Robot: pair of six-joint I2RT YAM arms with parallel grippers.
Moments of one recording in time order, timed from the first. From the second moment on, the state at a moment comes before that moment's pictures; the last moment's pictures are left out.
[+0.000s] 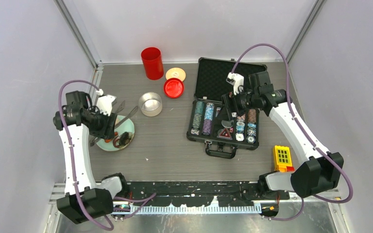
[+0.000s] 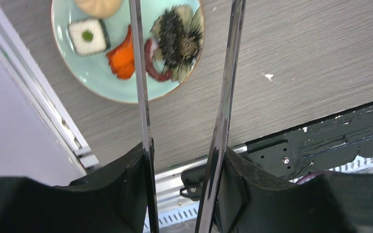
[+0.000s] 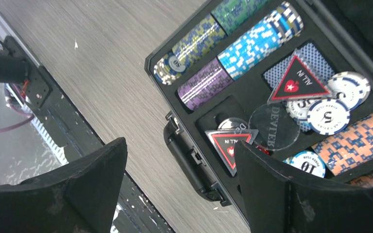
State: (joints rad) left arm 0.27 1.07 1.25 -1.32 0.30 0.58; right arm 0.26 1.32 1.24 -0.80 -0.61 -0.12
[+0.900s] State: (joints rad) left arm 0.62 1.27 1.17 -1.23 0.26 0.77; right arm 0.24 1.32 1.14 -0.79 -0.66 -0.16
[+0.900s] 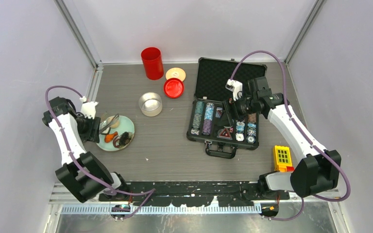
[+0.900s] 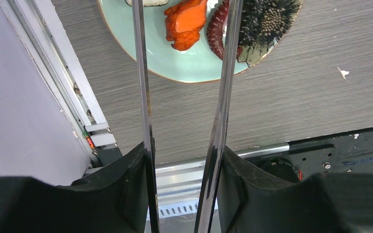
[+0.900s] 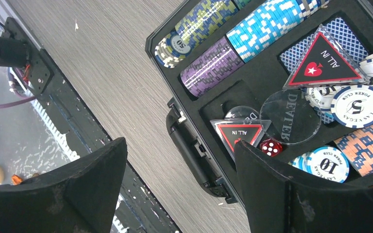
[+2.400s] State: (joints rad) left arm 0.59 1.33 1.22 -1.20 0.26 0.76; right arm 0.24 1.35 1.13 -0.79 -0.69 -0.16
